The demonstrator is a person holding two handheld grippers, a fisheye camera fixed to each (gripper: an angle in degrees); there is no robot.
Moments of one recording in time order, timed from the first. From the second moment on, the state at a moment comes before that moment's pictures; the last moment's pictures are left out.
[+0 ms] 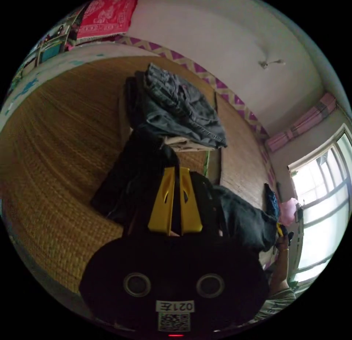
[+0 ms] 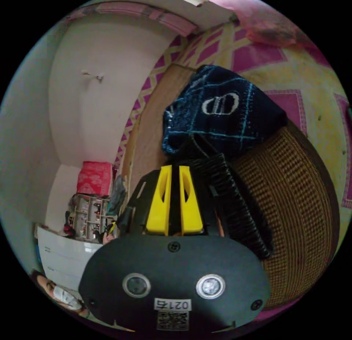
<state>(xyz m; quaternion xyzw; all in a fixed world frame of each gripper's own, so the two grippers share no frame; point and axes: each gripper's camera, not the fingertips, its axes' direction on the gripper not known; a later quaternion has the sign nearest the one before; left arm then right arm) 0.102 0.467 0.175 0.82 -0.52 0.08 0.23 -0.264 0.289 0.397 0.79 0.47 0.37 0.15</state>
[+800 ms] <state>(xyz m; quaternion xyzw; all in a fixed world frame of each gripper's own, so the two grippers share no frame) 0.030 0.534 0.091 0.89 -0.37 0.14 0.25 -0.061 -0.006 0.358 0.52 0.65 0.33 0.46</state>
